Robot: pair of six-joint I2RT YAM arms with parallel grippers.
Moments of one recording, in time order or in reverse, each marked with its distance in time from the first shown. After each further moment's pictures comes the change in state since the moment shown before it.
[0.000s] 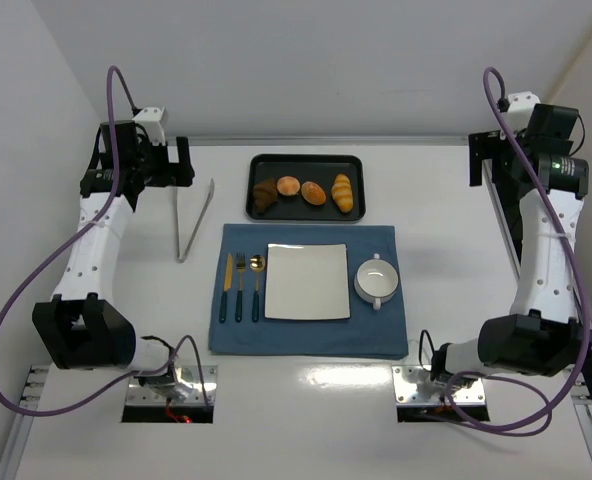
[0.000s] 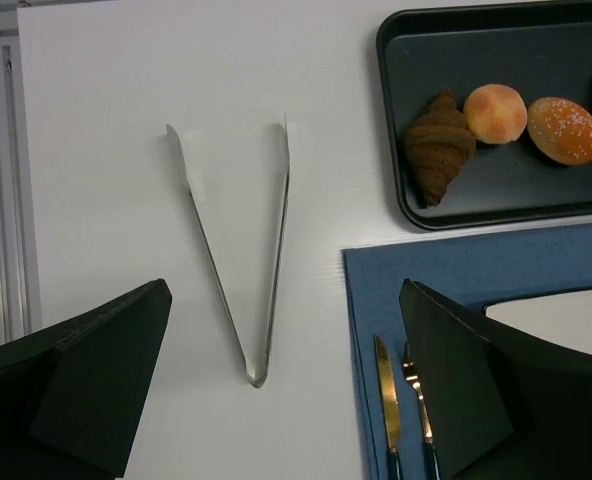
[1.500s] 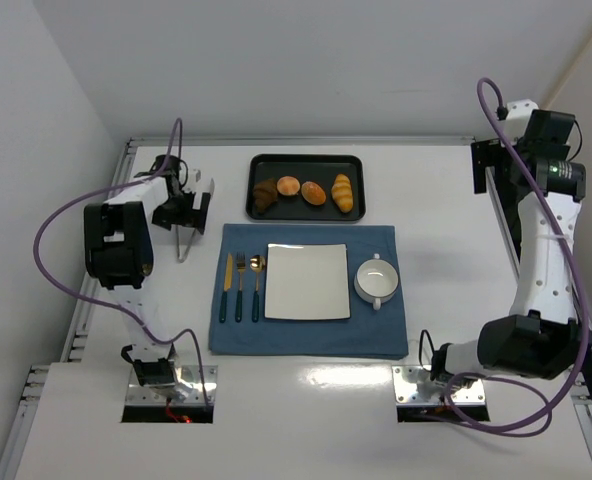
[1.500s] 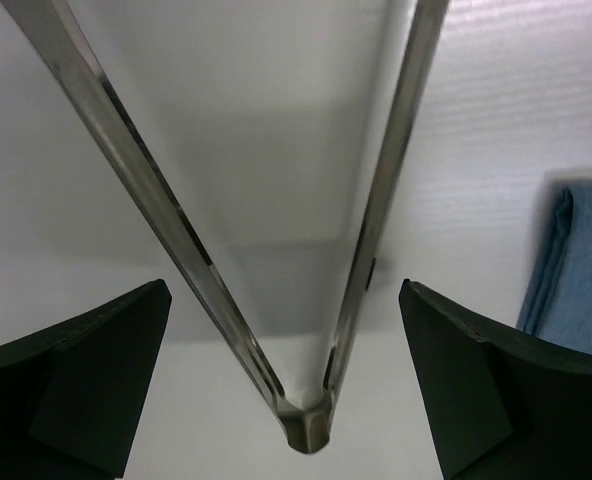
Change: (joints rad) left arm -0.002 0.578 -0.013 -0.056 -0.147 0.124; right arm -0.011 -0.019 -0.055 0.006 0.077 -0.048
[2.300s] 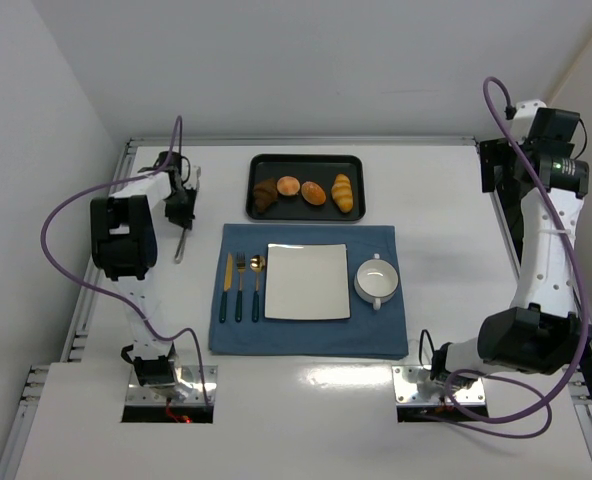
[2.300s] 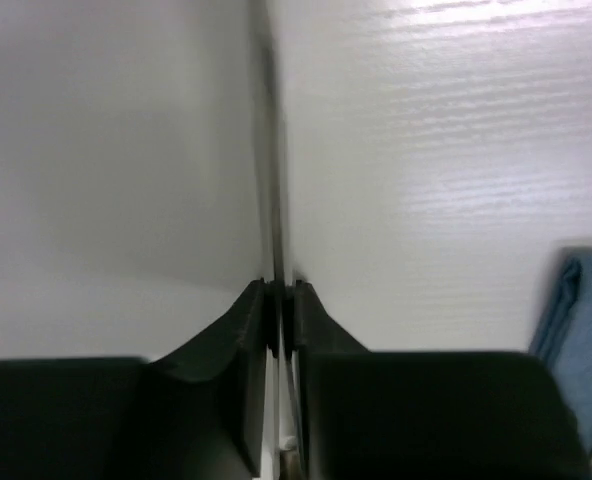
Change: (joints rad) left arm 0.000 0.119 0.126 -0.016 -0.017 -0.040; right arm -0.026 0.032 0.020 0.003 0.069 -0.006
